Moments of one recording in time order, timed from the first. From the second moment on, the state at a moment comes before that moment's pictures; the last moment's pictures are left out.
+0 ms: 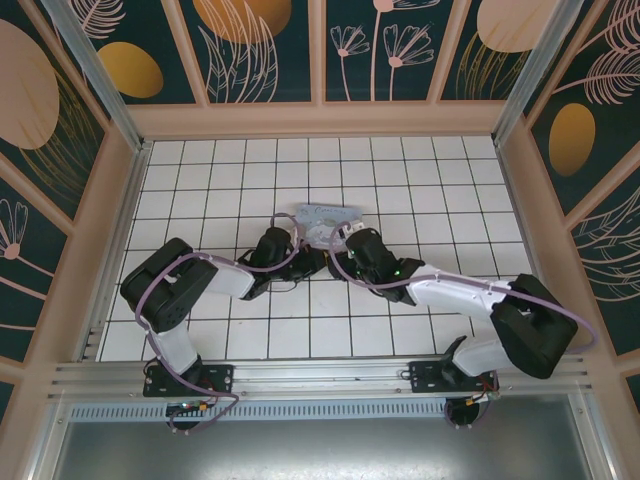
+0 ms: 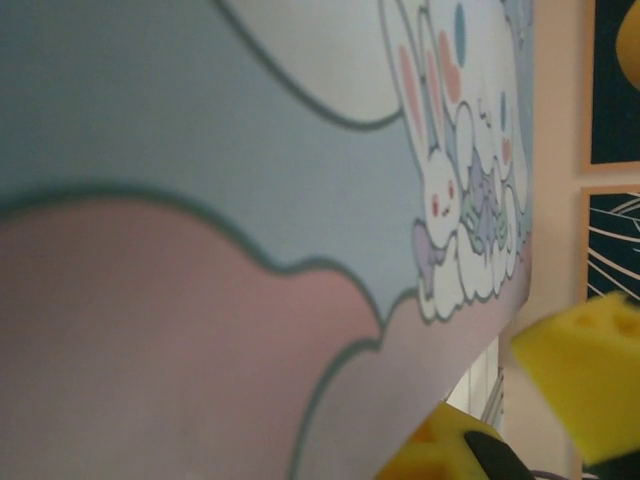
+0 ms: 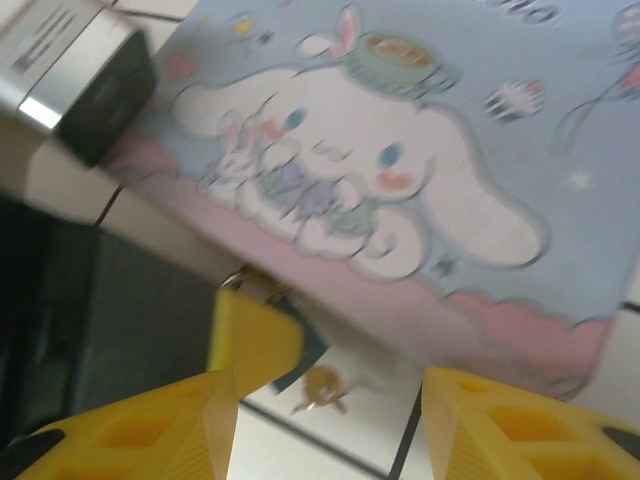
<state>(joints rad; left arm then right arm) -0.69 1.78 0.63 0.63 0.44 -1.10 0.86 1.35 0.66 -0.03 0.13 0.41</state>
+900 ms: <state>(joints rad) -0.69 1.78 0.67 0.58 0.46 -1.10 0.91 1.49 0.64 -0.07 0.24 0.36</state>
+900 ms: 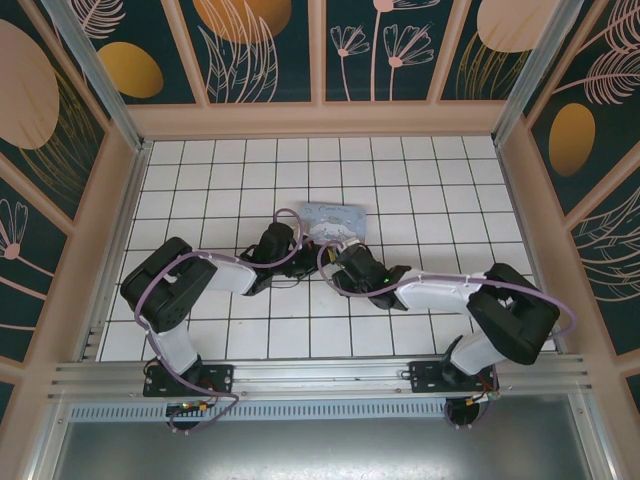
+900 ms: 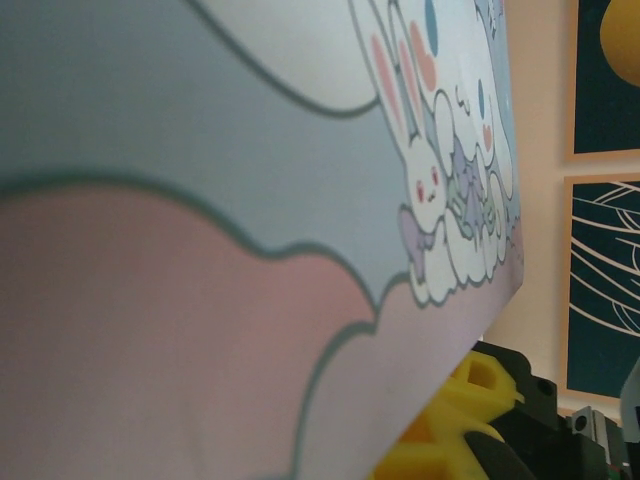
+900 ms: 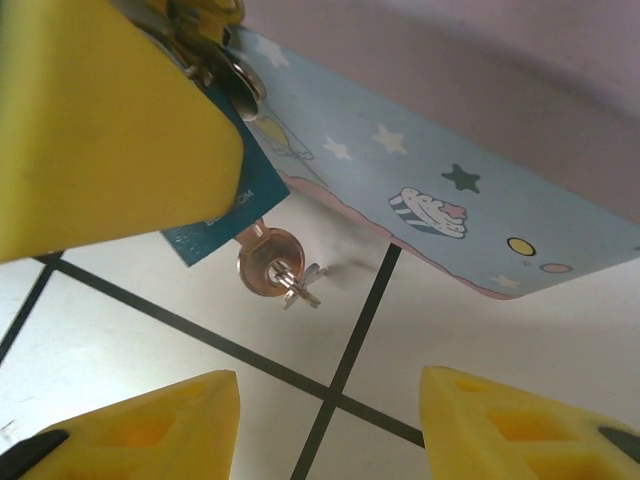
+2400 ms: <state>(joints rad) -0.69 1.78 0.66 0.64 0.46 -1.10 0.72 1.49 0.70 -0.06 -0.13 0.32</state>
